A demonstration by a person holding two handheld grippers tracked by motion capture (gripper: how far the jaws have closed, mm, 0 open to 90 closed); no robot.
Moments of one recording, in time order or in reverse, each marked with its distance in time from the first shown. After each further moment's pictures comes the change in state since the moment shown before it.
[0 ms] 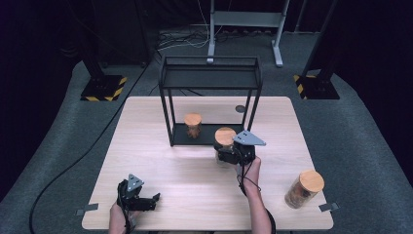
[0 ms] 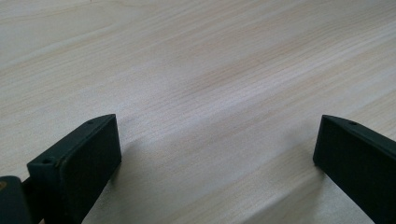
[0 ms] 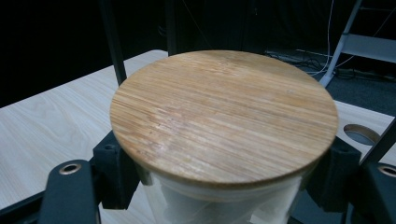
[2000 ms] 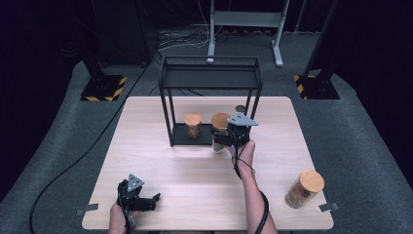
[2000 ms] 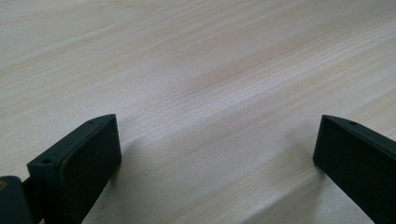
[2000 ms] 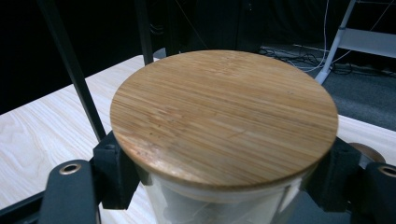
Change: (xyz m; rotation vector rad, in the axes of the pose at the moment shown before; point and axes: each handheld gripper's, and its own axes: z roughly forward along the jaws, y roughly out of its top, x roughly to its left) left arm 0.000 0.000 0.000 0.000 -0.001 0.002; right arm -0.019 0.029 0.045 0.026 -0.018 0.016
